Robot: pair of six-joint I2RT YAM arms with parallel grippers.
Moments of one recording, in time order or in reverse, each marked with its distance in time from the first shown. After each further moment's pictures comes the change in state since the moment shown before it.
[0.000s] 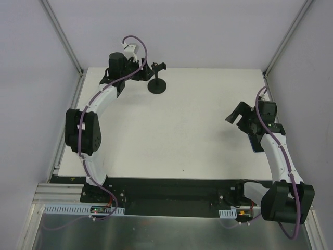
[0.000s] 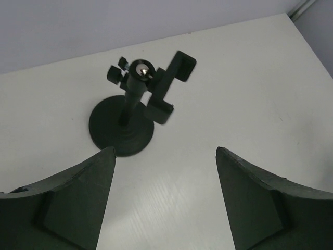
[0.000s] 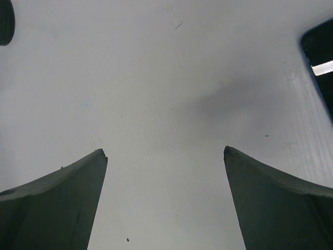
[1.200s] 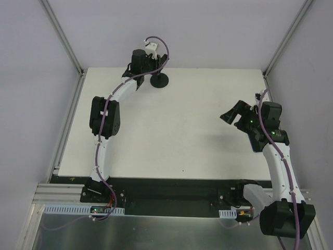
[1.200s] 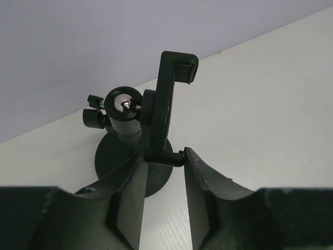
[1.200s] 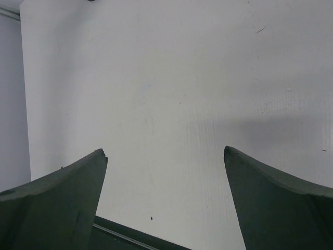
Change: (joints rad) left arm -0.107 0.496 0.499 0.026 -0.161 0.179; right arm 0.007 -0.160 -0.013 0.020 -0.260 -0.010
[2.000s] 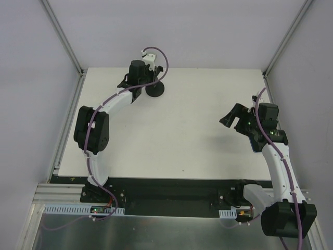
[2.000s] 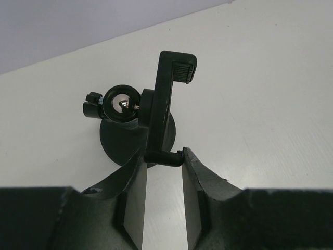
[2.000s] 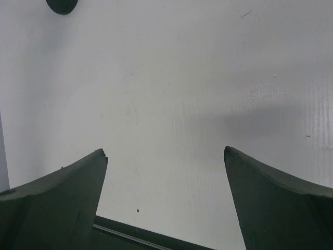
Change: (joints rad) left arm -0.066 -0.335 -0.420 -0.014 -0.189 0.032; right arm 0.036 0.002 0.000 -0.066 0.062 -0.049
